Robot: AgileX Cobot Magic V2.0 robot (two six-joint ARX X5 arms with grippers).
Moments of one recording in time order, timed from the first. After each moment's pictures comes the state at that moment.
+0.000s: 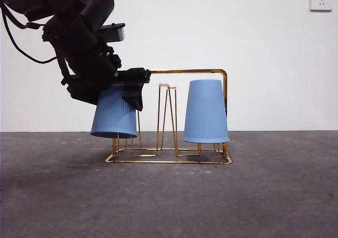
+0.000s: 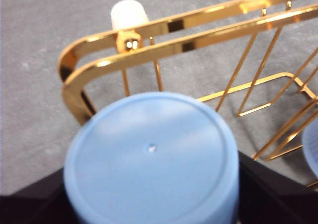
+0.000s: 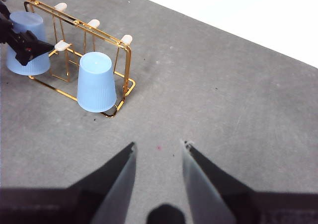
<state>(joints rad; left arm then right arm) -0.48 1.72 1.06 0.05 -0.11 -0.07 0.80 0.82 1.45 -1.26 0.50 0.04</state>
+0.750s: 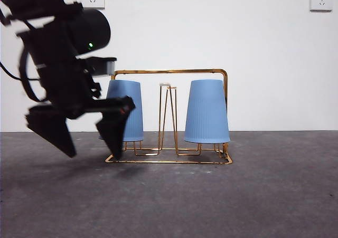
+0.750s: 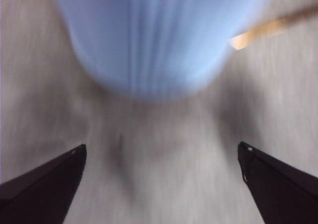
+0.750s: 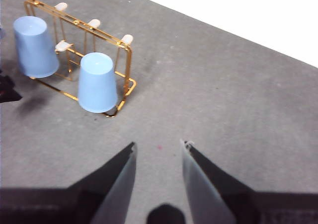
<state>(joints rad) -0.49 1.68 1.05 -0.46 -0.02 -0.11 0.80 0.82 1.45 -1.26 0.49 0.04</state>
